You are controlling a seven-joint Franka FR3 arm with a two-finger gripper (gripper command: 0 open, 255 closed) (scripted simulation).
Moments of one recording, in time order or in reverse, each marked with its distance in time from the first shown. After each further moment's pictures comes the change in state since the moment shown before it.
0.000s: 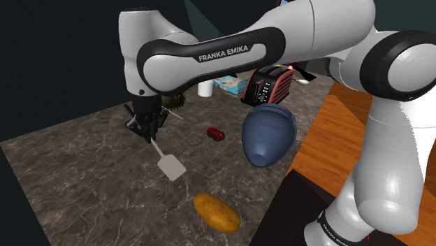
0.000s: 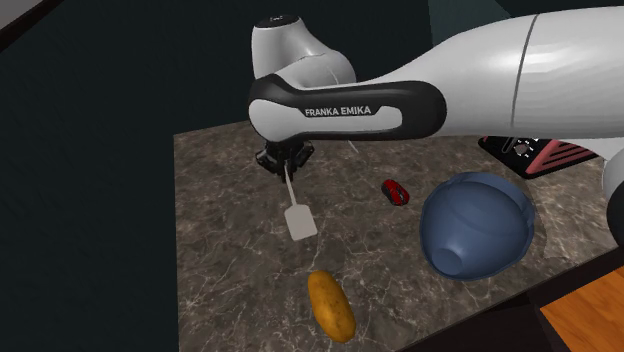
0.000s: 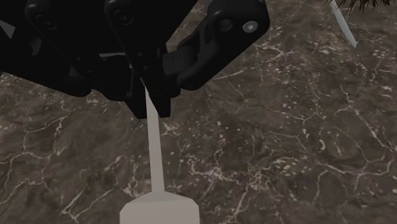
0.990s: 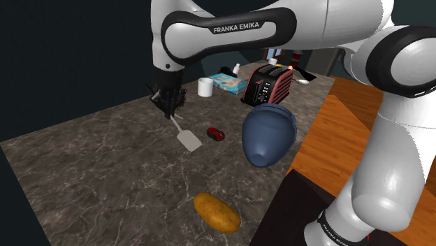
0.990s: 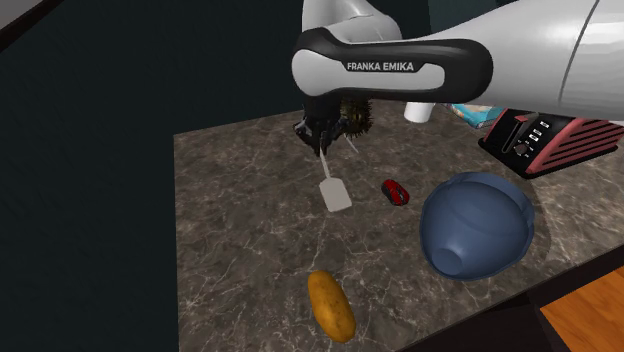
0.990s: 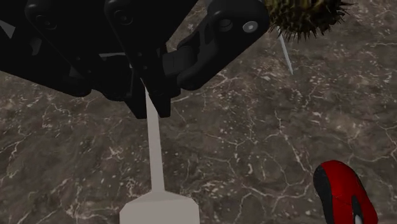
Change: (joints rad) arm -0.120 -0.078 -0.043 0.009 0.061 -0.068 -0.180
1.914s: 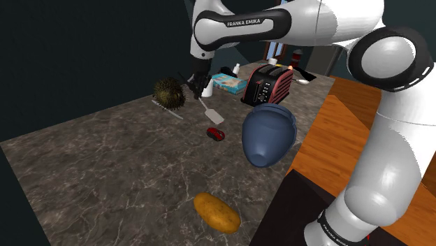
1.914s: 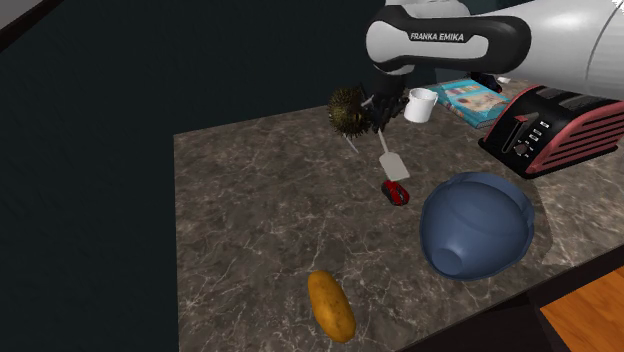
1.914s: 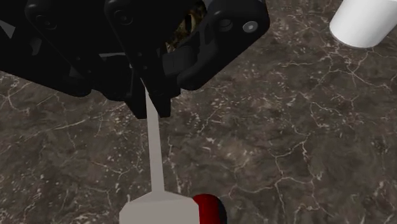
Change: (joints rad) arm -0.190 0.015 -0.110 0.038 0.040 -0.010 -0.310
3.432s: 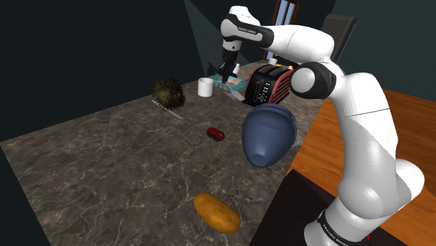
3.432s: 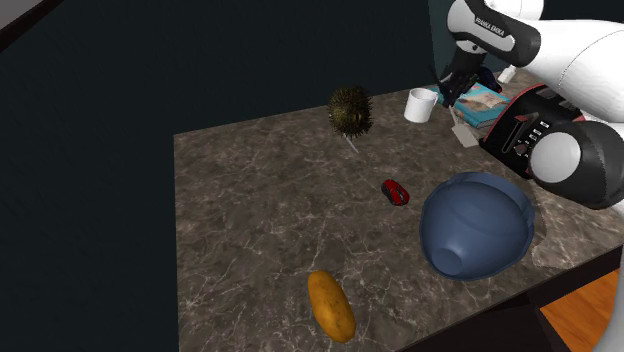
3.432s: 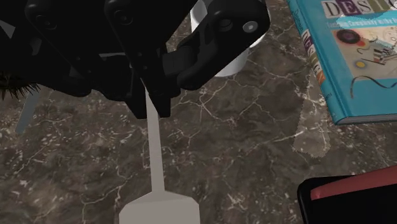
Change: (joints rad) arm -0.193 0.489 -0.133 0.751 -0.029 -0.263 -0.393
